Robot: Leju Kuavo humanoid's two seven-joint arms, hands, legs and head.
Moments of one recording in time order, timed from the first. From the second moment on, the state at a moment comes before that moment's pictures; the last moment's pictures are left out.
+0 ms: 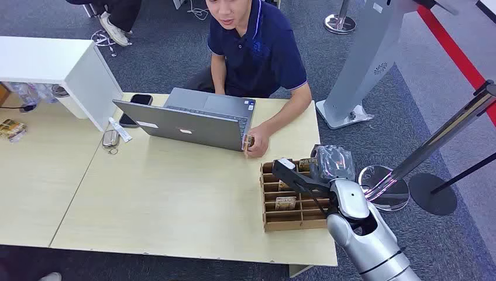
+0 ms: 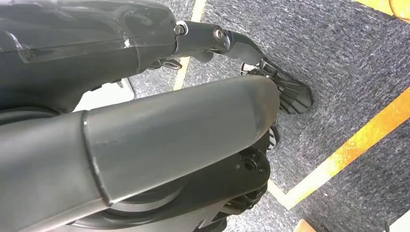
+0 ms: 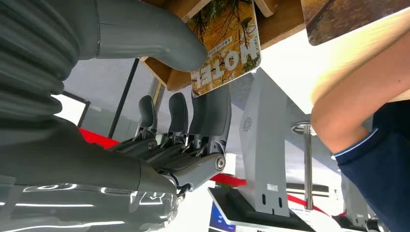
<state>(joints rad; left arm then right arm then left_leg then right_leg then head) -0.10 0.09 -0.71 -0.25 1.35 0.36 0.02 -0.39 -0.18 0.68 -1.46 1.21 -0.10 0.41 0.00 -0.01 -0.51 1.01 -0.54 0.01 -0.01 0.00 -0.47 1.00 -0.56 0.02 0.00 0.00</state>
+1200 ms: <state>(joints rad) -0.10 0.09 -0.71 -0.25 1.36 0.37 0.01 -0.37 -0.18 0.68 -1.52 1.24 -0.12 0.41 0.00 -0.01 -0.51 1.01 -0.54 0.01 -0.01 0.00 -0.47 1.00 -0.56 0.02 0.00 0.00</state>
